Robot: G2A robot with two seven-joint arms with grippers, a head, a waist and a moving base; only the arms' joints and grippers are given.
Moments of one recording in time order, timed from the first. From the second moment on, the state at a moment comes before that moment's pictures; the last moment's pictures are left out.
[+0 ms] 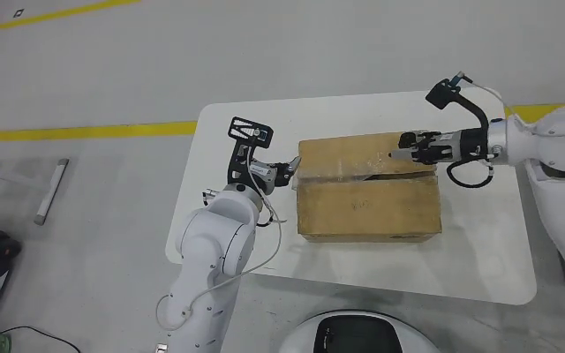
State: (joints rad) left arm 0.97 -1.44 -1.22 -1.98 1.45 -0.06 -0.96; right arm -0.75 -1.04 1.47 -1.55 -0.19 -0.32 1.39
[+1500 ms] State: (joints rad) left arm 0.97 -1.44 -1.22 -1.98 1.45 -0.06 -0.96; right arm -0.64 -1.01 1.30 -1.41 -0.03 -0.32 1.36
